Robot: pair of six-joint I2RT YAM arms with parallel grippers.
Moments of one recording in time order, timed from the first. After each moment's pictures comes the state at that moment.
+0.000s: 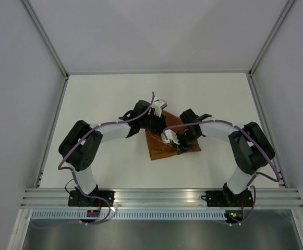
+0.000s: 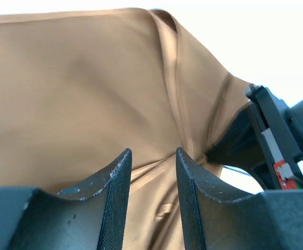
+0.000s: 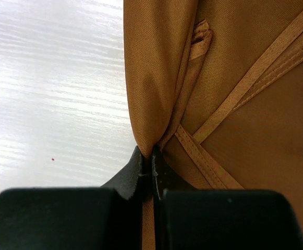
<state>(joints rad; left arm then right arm) -0.65 1.83 1.05 0.13 0.50 -0.20 0.53 1.68 0.93 -0.62 -0.59 -1.15</state>
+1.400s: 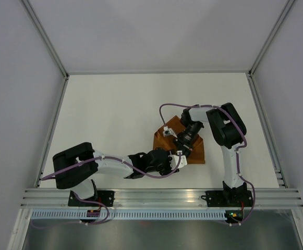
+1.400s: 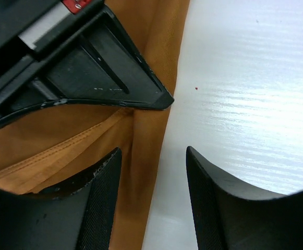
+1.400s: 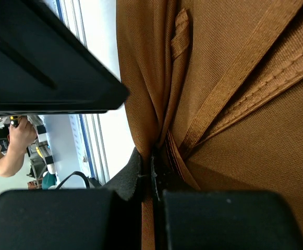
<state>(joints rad) -1.21 1.59 0.64 0.39 -0.04 0.30 0.42 2.19 1.31 -1.26 -0.86 -1.02</state>
